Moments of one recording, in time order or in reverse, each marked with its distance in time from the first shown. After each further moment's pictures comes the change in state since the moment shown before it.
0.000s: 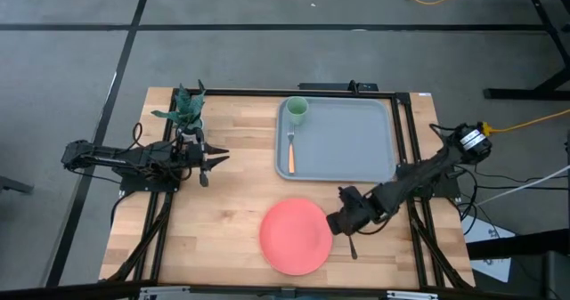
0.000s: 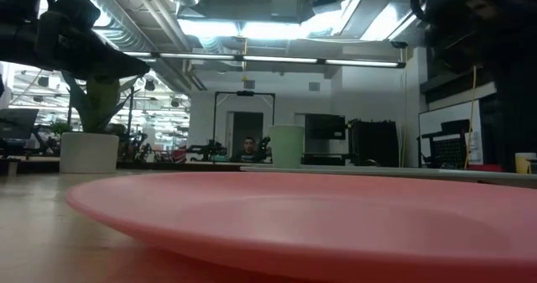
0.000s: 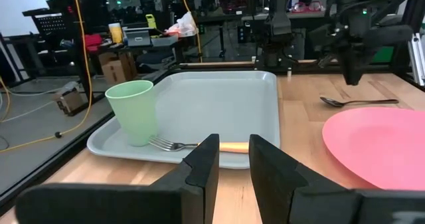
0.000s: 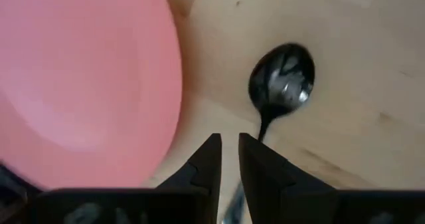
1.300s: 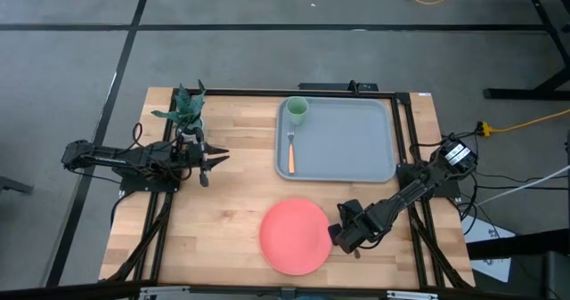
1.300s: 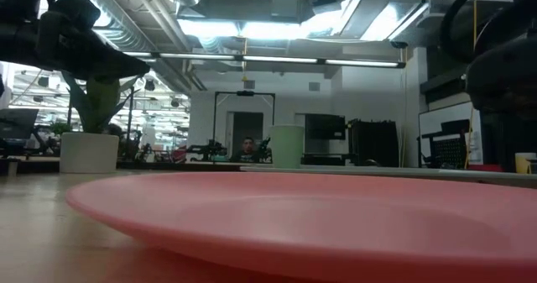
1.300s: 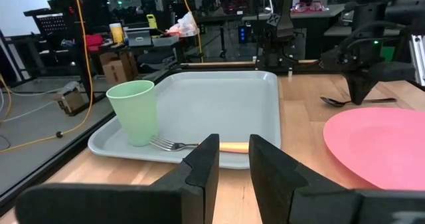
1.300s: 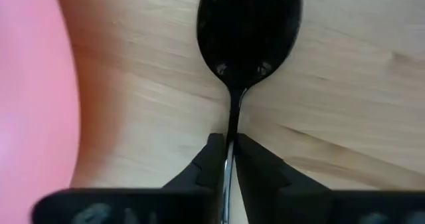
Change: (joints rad) left arm 0.000 0.000 0.000 0.000 -0.003 0.000; right arm 0.106 0.222 0.004 0.004 -0.031 0.196
